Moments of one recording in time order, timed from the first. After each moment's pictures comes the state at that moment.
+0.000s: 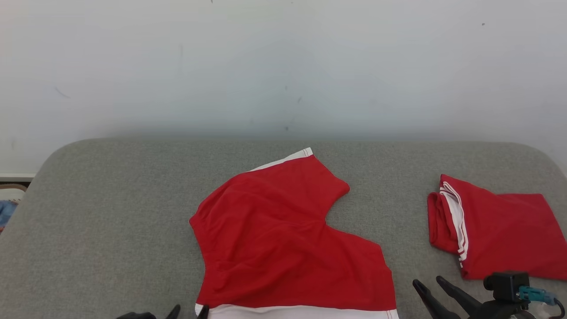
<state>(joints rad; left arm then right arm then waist) -0.15 0.35 -0.81 0.44 -0.81 0.10 -0.24 -0.19 -0.57 0.82 0.38 1.16 0.09 -0.23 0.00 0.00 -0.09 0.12</state>
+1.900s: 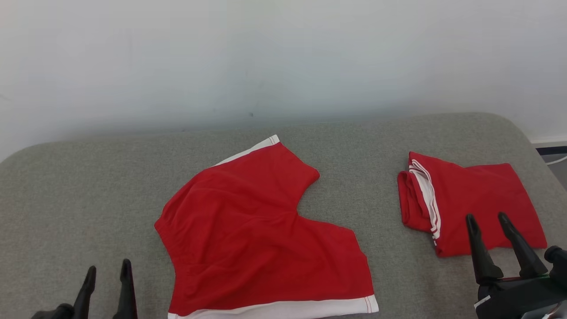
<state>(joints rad) 0.06 0.24 -0.21 0.11 -0.47 0.12 -0.24 0.03 -0.47 0.24 0.01 0.71 -0.12 -0.26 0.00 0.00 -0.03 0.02</state>
